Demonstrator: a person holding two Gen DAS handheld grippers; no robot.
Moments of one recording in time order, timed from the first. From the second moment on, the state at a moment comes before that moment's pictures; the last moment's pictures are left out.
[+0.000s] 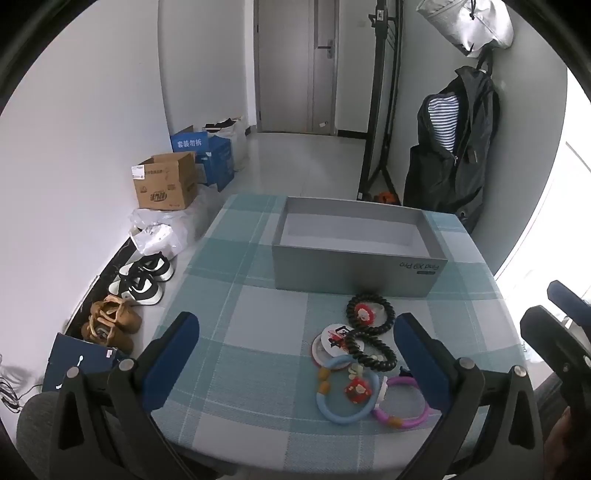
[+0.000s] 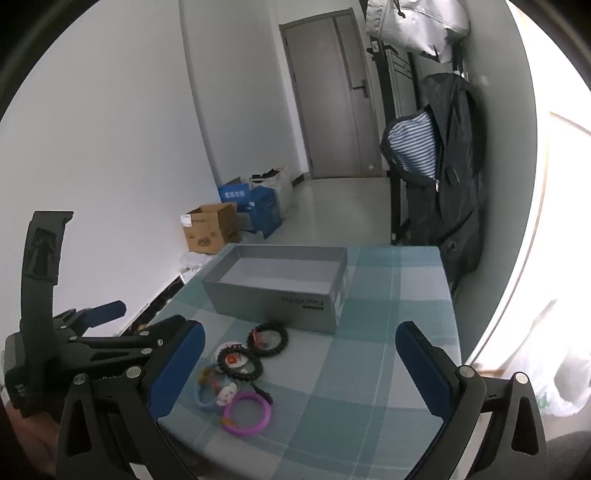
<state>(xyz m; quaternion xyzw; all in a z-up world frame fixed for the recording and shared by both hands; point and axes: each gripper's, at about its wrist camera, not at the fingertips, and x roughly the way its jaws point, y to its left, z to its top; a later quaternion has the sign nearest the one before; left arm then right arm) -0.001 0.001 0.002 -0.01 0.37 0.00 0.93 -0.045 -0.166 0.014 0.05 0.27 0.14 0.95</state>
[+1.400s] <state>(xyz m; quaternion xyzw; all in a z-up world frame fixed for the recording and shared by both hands) -0.005 0.007 0.002 -0.03 0.39 -0.02 0.92 -0.041 -0.162 0.007 0.06 0.29 0.14 0.95</state>
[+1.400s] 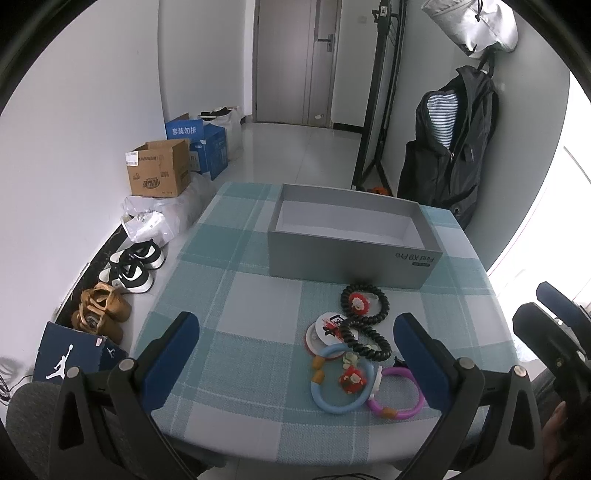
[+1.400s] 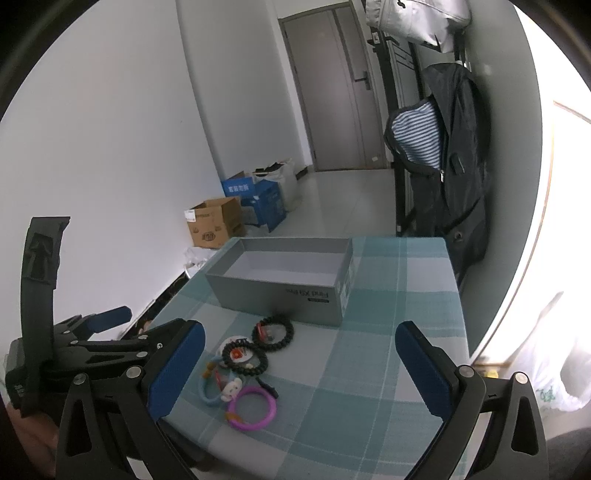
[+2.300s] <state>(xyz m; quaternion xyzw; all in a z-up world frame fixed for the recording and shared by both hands) -0.001 0.019 -0.004 -0.08 0.42 -0.06 0.90 -0.034 -0.159 0.001 0.07 0.31 0.17 0.93</state>
